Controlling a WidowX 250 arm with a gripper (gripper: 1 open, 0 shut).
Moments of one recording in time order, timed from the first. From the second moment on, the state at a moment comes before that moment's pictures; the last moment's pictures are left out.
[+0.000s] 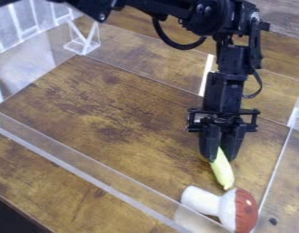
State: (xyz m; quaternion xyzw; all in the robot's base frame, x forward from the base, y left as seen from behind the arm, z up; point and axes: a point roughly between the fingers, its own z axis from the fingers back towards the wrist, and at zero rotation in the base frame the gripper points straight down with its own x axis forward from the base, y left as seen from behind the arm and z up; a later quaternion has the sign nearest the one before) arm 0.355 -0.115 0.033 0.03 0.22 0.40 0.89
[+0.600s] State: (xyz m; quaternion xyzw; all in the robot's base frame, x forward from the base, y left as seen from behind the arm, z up) arm 0.357 -0.123 0.031 -0.01 0.24 0.34 0.91
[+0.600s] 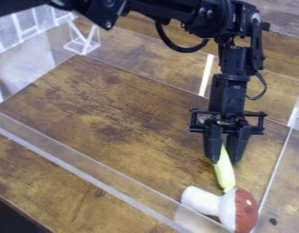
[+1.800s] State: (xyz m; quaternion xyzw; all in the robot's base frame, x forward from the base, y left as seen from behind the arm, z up) arm 0.362 -0.139 0.033 -0.04 0.26 0.27 0.92
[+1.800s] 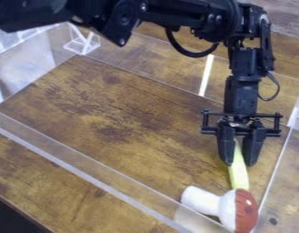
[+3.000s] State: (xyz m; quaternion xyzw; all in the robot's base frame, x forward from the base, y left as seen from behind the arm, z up) arm 0.367 -0.107 0.050 -0.06 0.32 0.18 0.93
